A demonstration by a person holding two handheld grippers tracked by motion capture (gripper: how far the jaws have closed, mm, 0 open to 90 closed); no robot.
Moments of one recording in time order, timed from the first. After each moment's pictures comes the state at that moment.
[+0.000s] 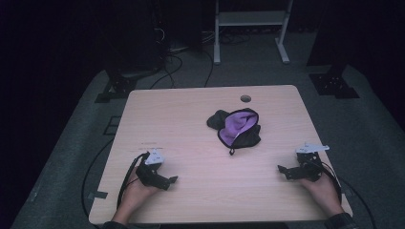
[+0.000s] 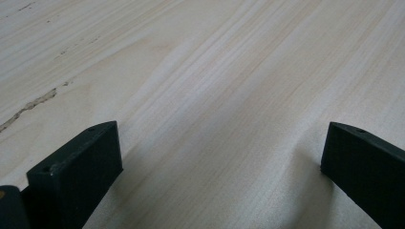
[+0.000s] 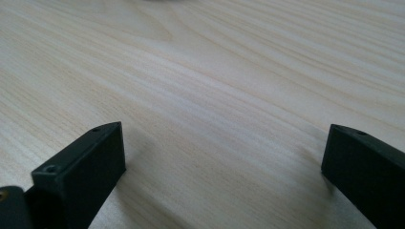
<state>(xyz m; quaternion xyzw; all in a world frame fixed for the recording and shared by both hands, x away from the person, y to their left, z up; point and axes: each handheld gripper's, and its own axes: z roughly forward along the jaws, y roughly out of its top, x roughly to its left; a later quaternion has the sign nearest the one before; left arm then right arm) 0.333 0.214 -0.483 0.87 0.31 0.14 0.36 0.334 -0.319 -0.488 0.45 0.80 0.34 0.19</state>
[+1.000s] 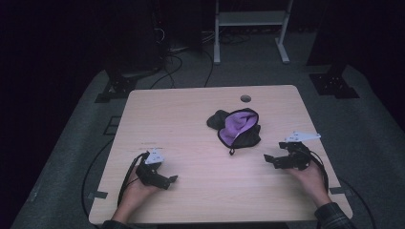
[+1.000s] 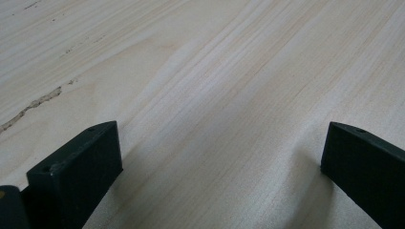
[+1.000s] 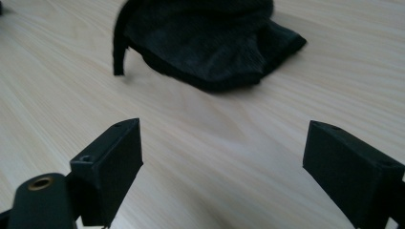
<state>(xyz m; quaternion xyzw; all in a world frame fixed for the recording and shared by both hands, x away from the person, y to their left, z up) 0.333 0.214 -0.483 0.87 0.32 0.14 0.36 0.349 -0.277 -0.448 0.42 0.80 0.41 0.15</state>
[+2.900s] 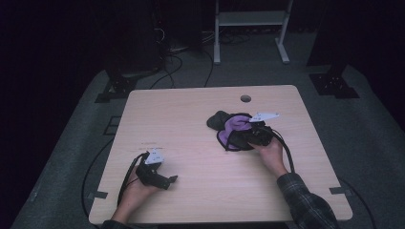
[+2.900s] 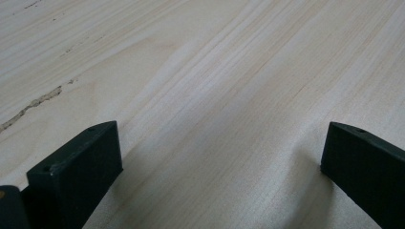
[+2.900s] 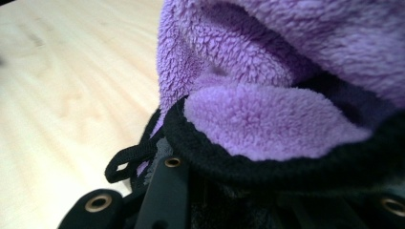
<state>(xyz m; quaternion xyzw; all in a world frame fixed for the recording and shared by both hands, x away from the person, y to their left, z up) 0.333 0.215 -0.484 0.87 0.32 0.14 0.36 0.437 -0.191 -0.457 0.37 0.80 0.44 0.13</state>
